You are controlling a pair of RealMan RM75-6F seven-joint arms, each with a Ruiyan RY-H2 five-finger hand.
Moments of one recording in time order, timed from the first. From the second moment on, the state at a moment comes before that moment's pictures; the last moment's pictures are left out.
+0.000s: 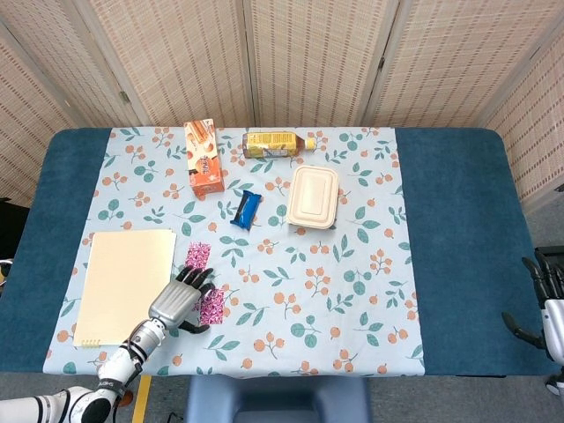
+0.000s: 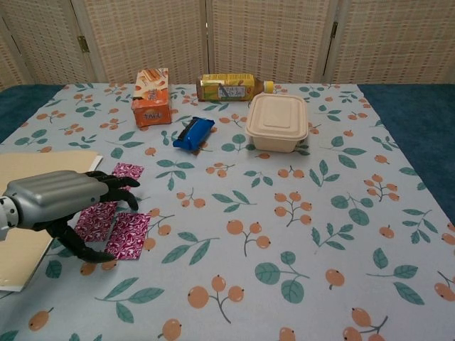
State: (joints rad) left arm -0.61 -1.48 -0.02 -1.60 1.17 0.90 0.55; right arm -0.01 -1.13 0.06 -1.47 -1.49 1.54 0.21
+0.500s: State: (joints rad) left arm -0.62 -1.53 0.00 -1.59 1.09 0.94 0.64; right arm -0.02 -1.13 0.06 -1.45 -1.49 1.53 0.24
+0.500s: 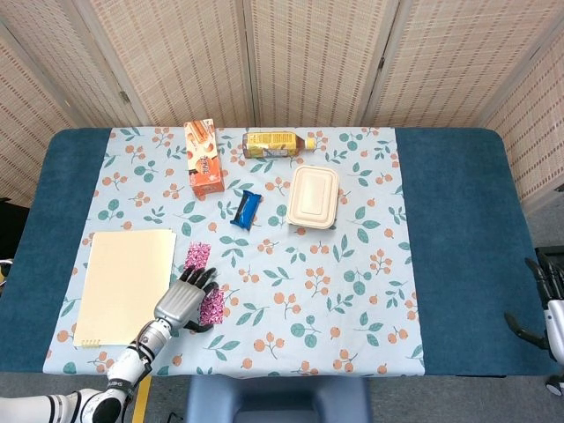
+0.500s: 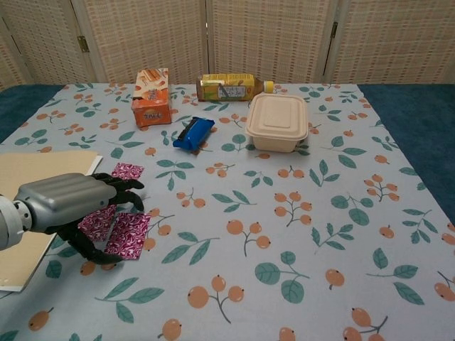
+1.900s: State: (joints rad) left arm -0.60 -1.55 0.03 -1.57 1.17 1.03 0.62; right arm -0.02 -1.13 0.06 -1.44 -1.49 1.53 0.24
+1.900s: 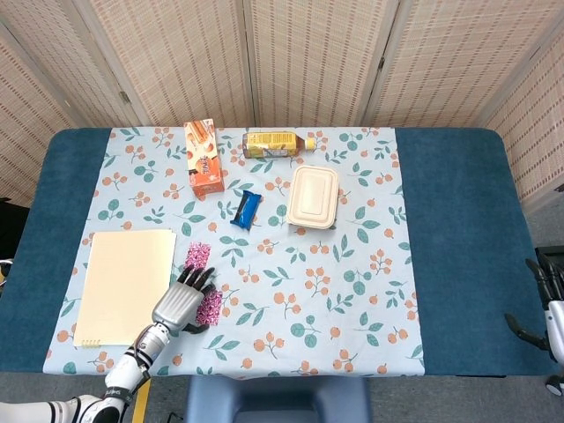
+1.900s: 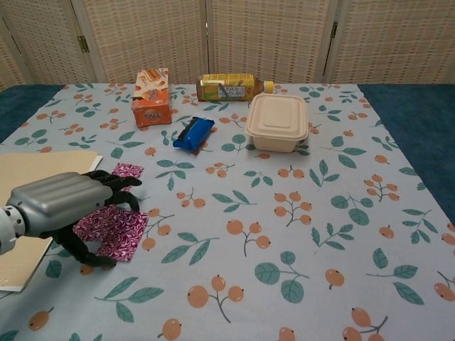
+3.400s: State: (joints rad) left arm -0.78 -1.53 -0.07 -1.15 1.30 0.79 0.24; right arm -0.04 -1.11 0.07 -1.50 -1.47 1.55 0.18
